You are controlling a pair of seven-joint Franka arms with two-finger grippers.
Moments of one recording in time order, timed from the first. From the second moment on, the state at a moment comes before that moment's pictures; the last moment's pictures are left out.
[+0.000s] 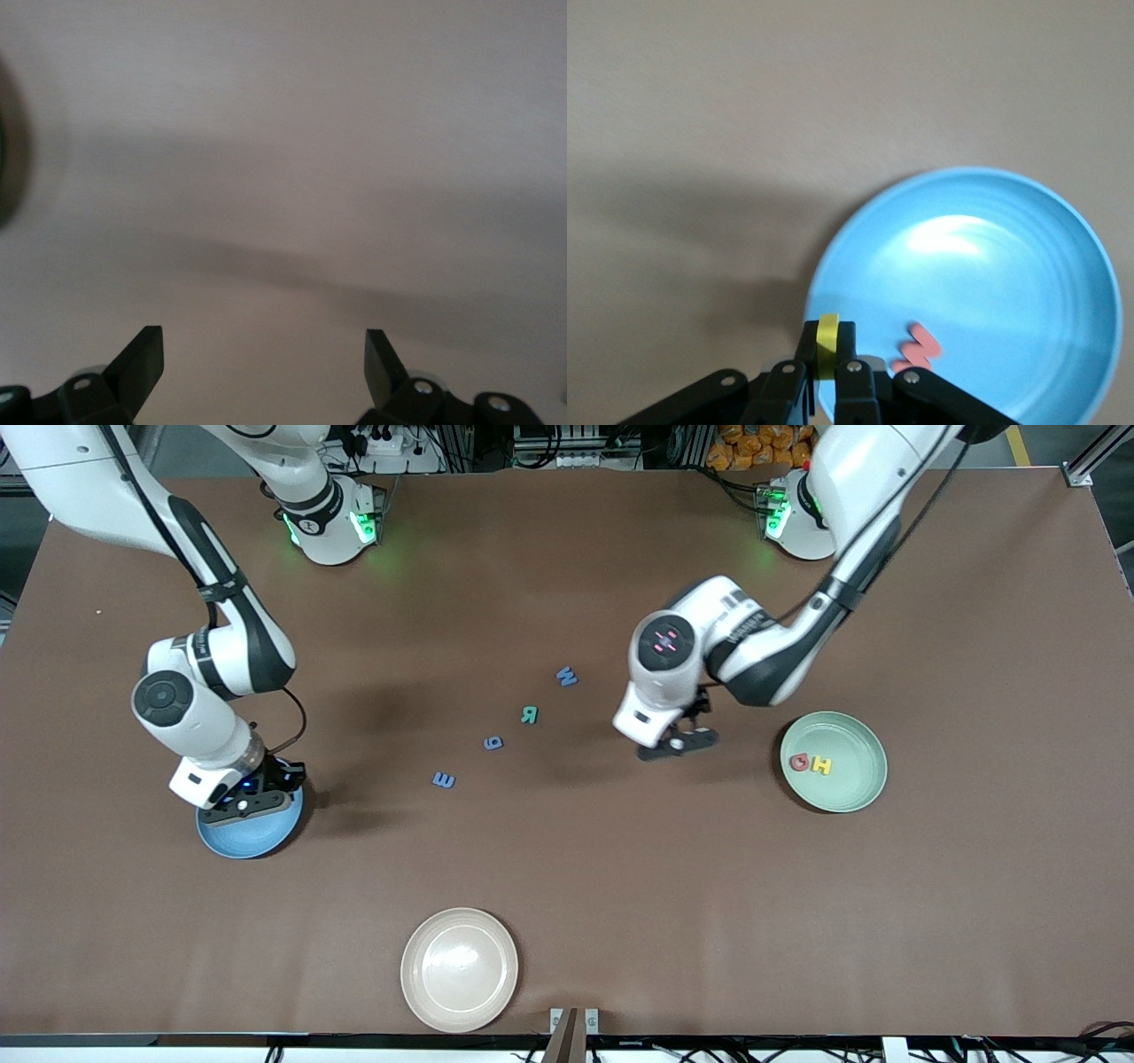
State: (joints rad) left arm -0.19 0.57 -0.60 -1.73 0.38 2.04 -1.06; right arm -0.28 0.40 0.30 -2.08 -0.34 2.51 0.01
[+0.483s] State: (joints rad) left arm -0.32 0.69 -0.59 -1.58 0.39 2.06 -0.91; right arm -0.34 0.40 0.28 -2.08 -0.39 2.49 0.01
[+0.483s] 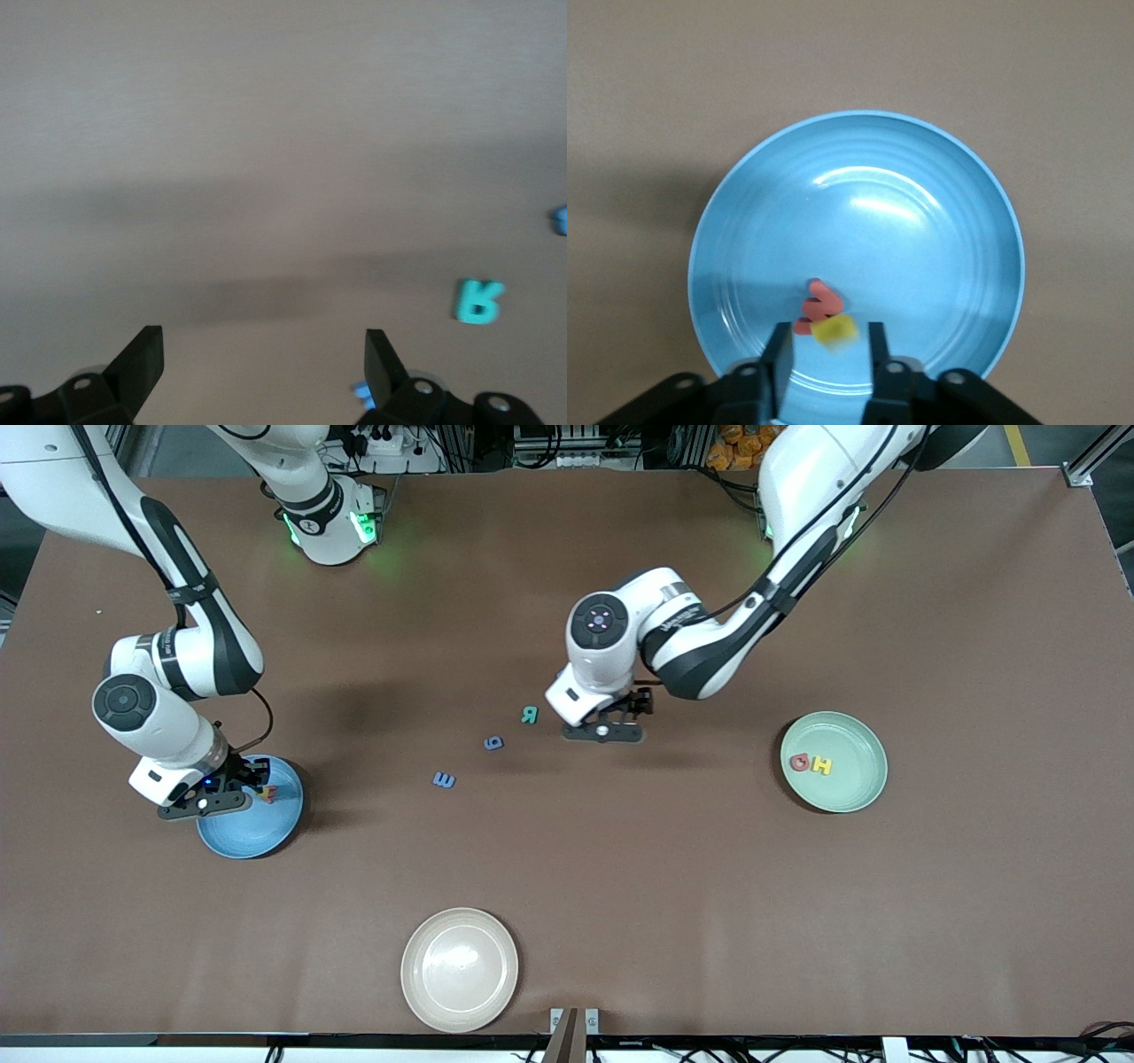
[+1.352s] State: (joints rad) left arm -0.57 0.81 -0.43 -1.48 0.41 2.26 -0.86; right arm -0.38 0.40 0.28 -2.08 -0.40 2.49 0.01
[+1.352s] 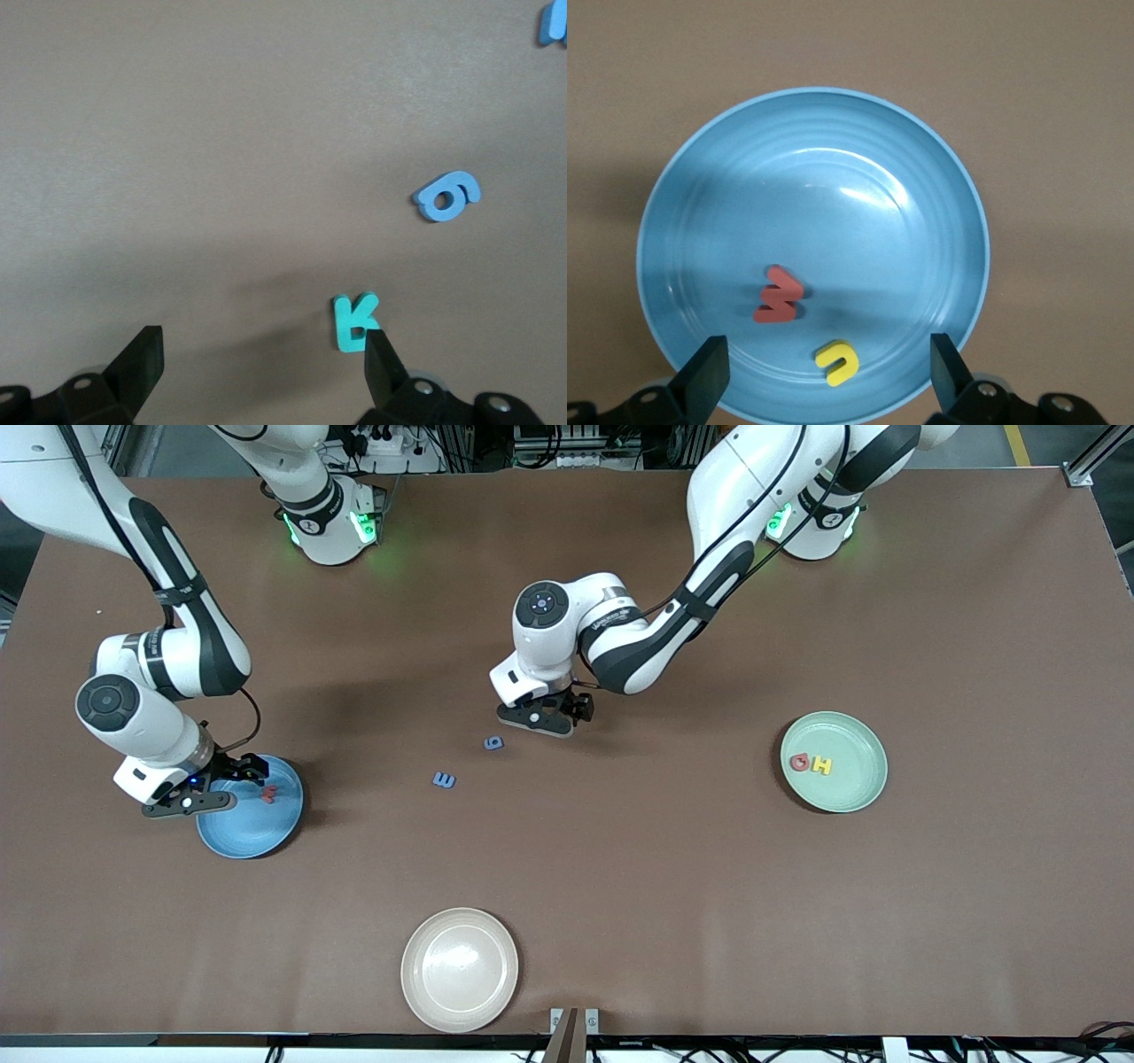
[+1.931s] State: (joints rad) left arm -0.62 0.88 -0.42 -1.42 0.41 2.27 -0.89; right arm -0.38 0.38 0.32 -2.07 -0.39 2.39 0.01
